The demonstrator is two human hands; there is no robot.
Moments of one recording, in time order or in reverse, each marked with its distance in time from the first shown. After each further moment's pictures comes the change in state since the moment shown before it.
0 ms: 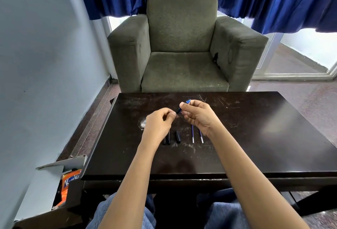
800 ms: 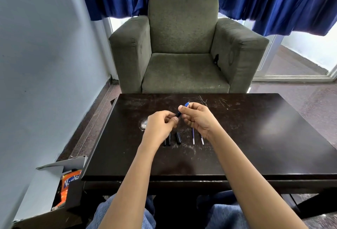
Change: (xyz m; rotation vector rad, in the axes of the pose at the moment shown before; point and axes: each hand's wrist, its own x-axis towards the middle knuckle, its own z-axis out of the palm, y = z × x) left_hand 0.004 -0.006 0.001 -0.029 -0.047 0.028; right_hand -0.001 0.002 0.003 -0.076 -0.027 -0.002
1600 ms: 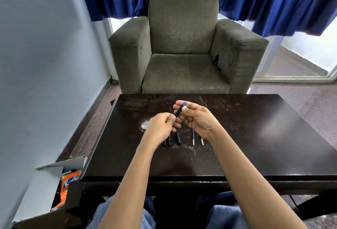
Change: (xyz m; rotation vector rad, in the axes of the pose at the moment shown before) left_hand -0.001 0.007 0.000 -0.111 -0.101 -0.105; right_hand 0.001 0.001 -0.002 0.180 -0.115 0.002
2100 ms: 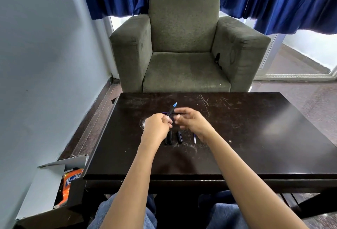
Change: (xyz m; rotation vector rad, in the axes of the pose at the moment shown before) left_hand 0.002 -0.010 -0.002 0.087 0.144 -0.126; right_hand 0.017 0.033 -0.006 -0.591 0.060 -0.019
